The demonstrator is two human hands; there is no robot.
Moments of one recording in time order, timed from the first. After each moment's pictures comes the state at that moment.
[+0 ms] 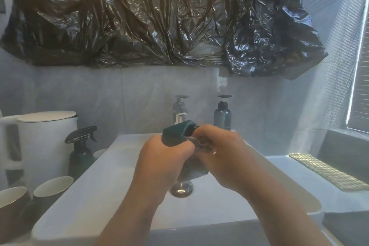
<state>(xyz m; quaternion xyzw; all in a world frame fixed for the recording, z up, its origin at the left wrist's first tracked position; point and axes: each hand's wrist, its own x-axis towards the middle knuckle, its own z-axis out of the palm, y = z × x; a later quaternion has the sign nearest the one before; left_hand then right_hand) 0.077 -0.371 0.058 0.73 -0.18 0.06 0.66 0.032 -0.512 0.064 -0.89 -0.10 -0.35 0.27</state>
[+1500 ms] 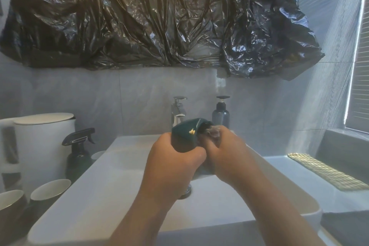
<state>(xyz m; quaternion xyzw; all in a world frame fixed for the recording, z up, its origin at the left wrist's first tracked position) 0.062 -0.384 0.058 0.70 -0.22 0.07 0.67 0.055 -0.525 0.051 -0.86 0.08 -0.35 0.36</state>
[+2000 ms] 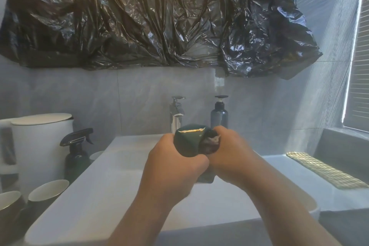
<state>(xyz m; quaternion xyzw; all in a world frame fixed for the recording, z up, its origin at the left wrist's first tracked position) 0.061 -0.385 0.054 0.77 -0.21 0.11 0.60 0.046 -0.530 0.057 -0.89 0.07 -0.28 0.34</state>
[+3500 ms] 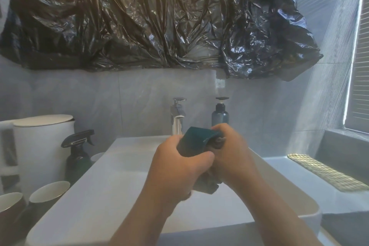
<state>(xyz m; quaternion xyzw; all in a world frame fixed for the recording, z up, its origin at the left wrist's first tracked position) 0.058 -0.383 0.057 0.69 -0.27 0.02 0.67 0.051 -0.522 0.054 -0.82 0.06 -0.36 0.45</state>
